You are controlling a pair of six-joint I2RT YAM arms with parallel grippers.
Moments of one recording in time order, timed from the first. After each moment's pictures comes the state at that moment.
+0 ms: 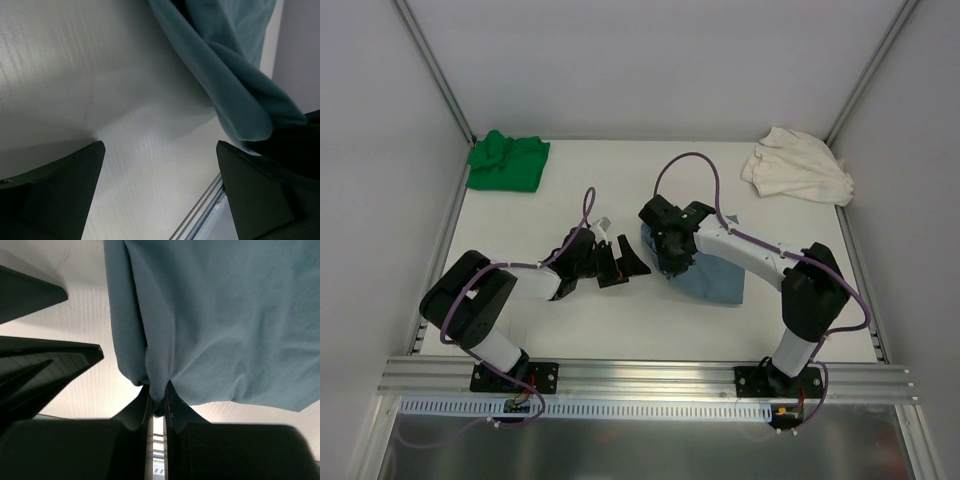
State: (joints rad) left arm -0.57 1.56 0.53 0.40 0.41 -0.88; right arm 0.85 1.74 1.39 -0.97 0.14 0.58
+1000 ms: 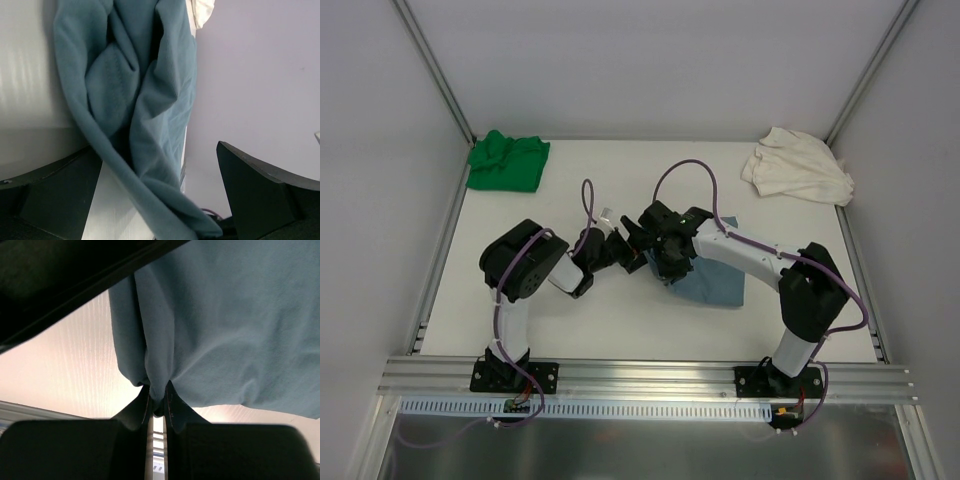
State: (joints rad) left arm -0.58 2.00 0.60 1.15 0.33 -1.36; right arm 0.86 1.74 1.33 -0.93 0.09 0.59
